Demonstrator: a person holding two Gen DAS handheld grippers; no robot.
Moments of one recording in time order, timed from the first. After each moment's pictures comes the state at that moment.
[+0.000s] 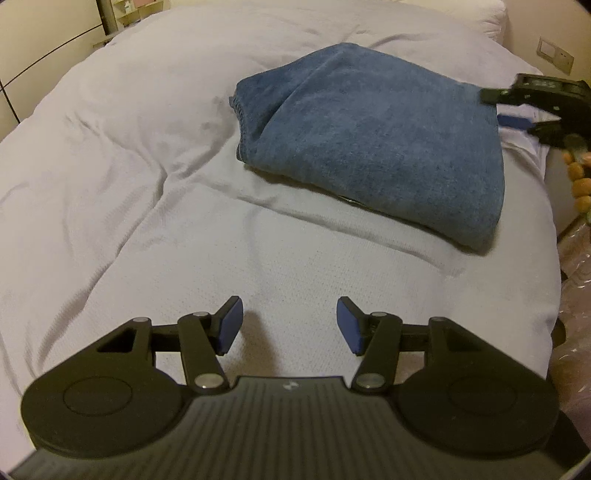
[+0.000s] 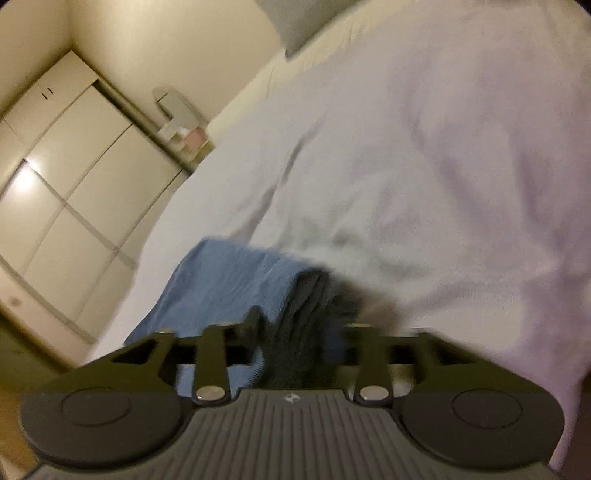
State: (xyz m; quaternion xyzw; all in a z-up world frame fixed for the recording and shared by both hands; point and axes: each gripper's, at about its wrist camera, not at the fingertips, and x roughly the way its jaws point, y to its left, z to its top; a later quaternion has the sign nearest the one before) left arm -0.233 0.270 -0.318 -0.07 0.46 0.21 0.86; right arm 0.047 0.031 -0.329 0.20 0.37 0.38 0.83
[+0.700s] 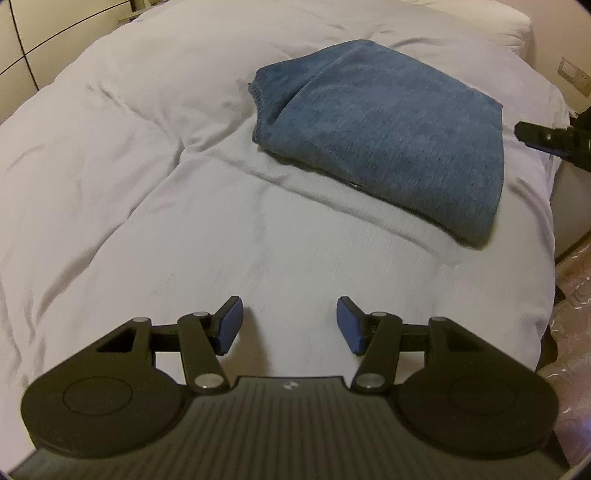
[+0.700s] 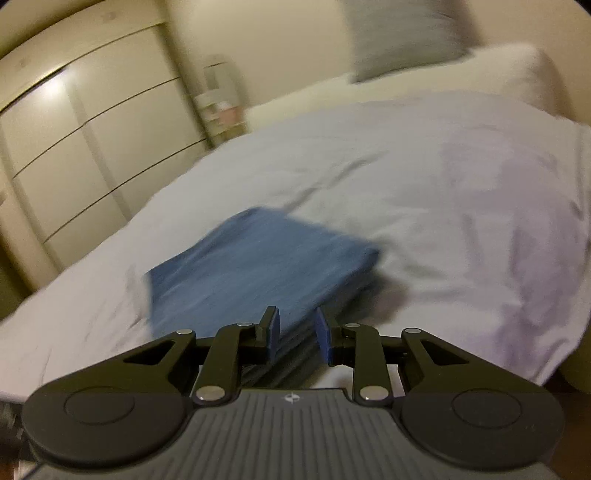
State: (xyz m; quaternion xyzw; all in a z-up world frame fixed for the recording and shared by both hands) left arm -0.253 0.257 -0.310 -0.11 0.46 0.24 0.85; right arm -0.052 0.044 -0.305 0.04 0.30 0.43 0.85
